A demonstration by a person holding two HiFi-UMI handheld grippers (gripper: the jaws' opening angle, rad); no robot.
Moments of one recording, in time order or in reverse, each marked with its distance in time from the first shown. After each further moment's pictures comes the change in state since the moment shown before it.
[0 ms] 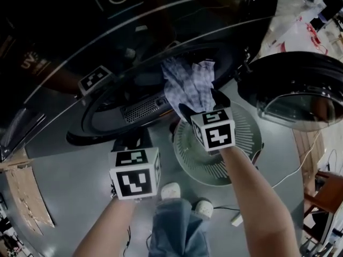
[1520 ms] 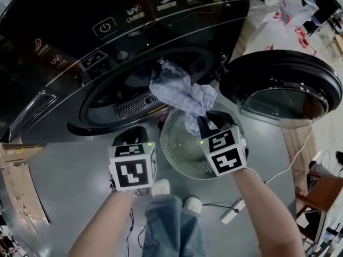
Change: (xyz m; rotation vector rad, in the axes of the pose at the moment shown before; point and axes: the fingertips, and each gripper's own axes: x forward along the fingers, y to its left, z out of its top) left arm -0.022 -0.038 0.002 -0.041 0.030 -0.018; right arm -0.116 -0.009 -0.019 -0.202 0.142 0.015
